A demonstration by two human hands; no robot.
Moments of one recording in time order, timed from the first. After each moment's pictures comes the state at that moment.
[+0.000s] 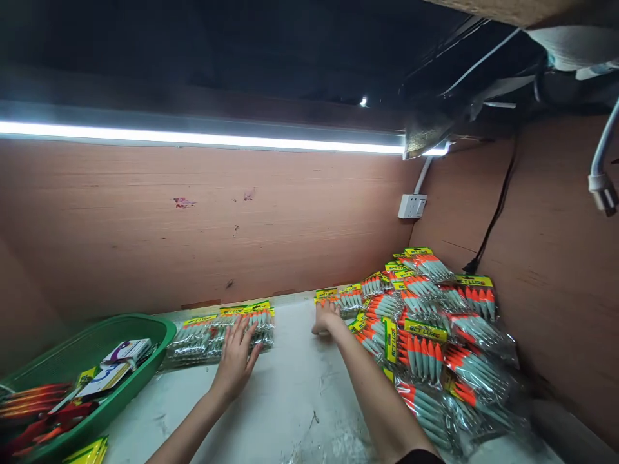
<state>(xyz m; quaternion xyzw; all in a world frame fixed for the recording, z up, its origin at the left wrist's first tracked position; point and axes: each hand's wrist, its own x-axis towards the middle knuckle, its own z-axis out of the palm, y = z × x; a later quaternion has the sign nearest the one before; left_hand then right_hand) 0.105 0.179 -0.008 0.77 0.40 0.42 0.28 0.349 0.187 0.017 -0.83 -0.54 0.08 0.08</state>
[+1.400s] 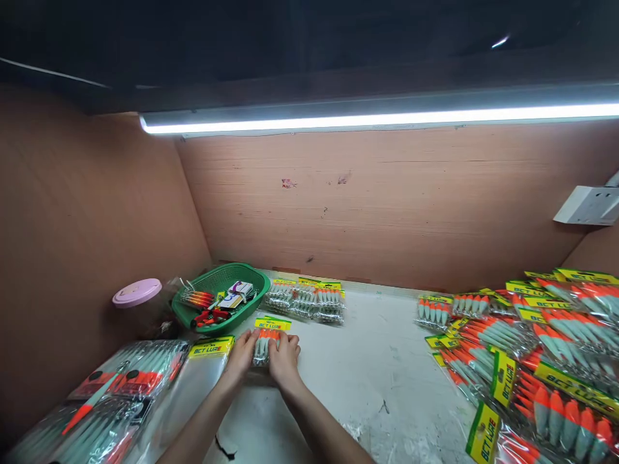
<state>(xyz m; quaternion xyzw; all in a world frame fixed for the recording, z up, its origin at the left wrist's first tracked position) -0.026 0.117 -0.009 0.44 0.67 0.47 0.37 0.076 0.124 -0.040 -0.64 -0.58 0.36 0.36</state>
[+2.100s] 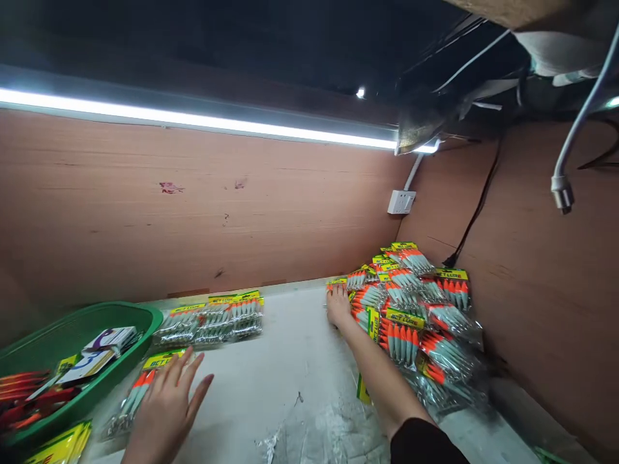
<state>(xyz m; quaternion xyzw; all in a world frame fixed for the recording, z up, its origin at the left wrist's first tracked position) 0.029 0.111 -0.010 0.80 0.56 0.19 -0.12 0.402 0.148 0.016 -0.82 -0.55 -0.05 0.17</state>
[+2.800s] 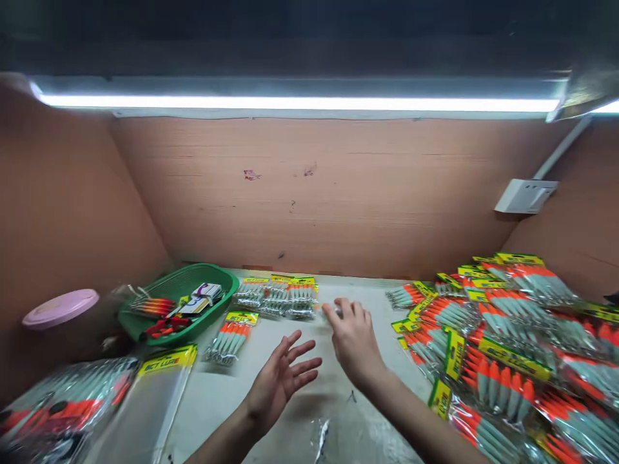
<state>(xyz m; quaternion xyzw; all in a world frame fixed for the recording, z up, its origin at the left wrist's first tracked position) 0.099 0.063 0.023 0.30 0.31 0.44 0.79 0.278 0.078 0.057 -0.64 -0.73 -0.17 0.14</state>
